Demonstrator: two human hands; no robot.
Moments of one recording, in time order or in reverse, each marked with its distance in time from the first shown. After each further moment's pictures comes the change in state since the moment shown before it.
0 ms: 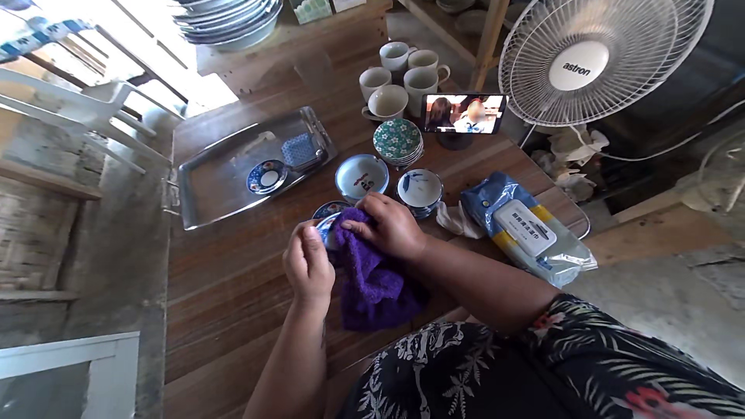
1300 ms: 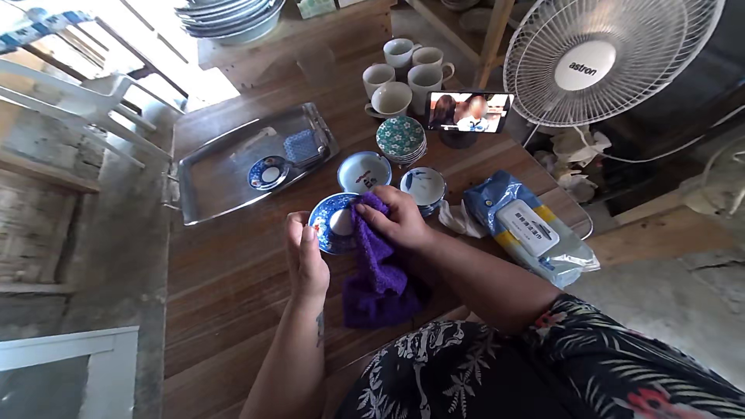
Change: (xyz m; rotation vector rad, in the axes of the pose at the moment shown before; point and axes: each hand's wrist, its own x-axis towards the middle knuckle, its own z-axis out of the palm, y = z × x) left_hand 0.005 -0.003 -0.001 -0.374 -0.077 -0.233; right_hand 0.003 0.013 -0.002 0.355 0.063 0.068
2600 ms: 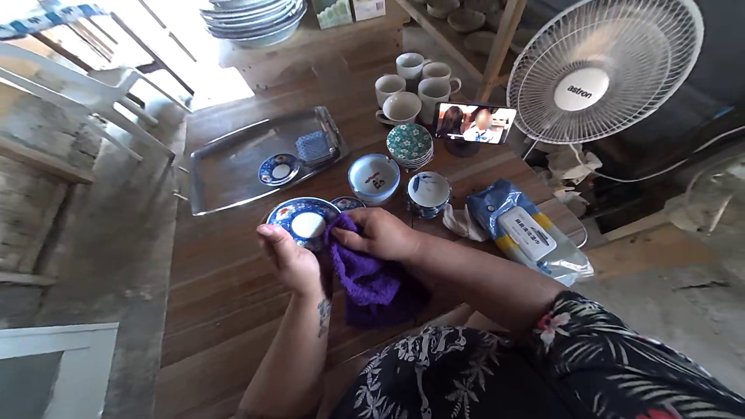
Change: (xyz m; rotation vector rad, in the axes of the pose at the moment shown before) left_hand 0.004 0.014 0.000 -0.204 0.495 0.038; right_hand 0.017 -0.052 0.023 -0.106 -0.503 0.226
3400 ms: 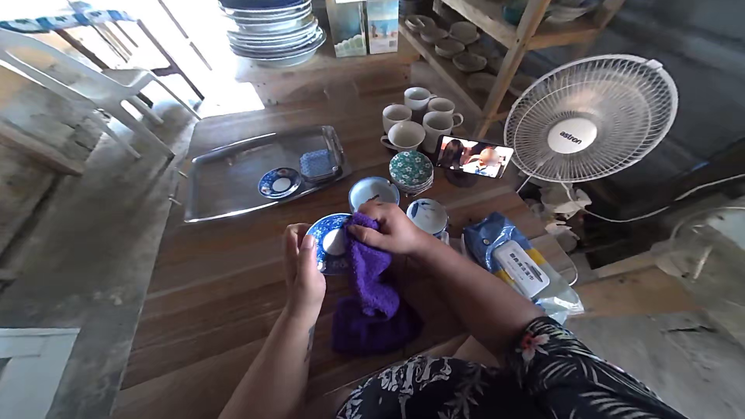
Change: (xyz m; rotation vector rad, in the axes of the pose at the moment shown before) left_hand -0.003 -0.013 -0.002 0.150 -0.305 -0.096; right_hand 0.023 0.059 -0.029 0.061 0.155 -0.417
